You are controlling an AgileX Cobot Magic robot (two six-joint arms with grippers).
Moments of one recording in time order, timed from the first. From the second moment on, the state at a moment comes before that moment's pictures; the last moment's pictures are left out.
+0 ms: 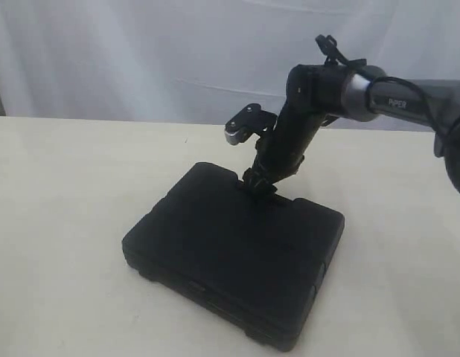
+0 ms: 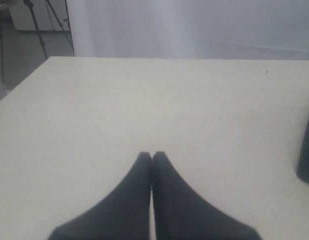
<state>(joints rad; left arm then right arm) 0.07 0.00 0.00 0.01 0.35 0.01 -0.01 2.30 -1.84 0.13 0.90 -0.62</state>
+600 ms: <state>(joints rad) 0.07 0.00 0.00 0.01 0.35 0.01 -0.01 2.20 -1.90 0.15 1.08 -0.58</state>
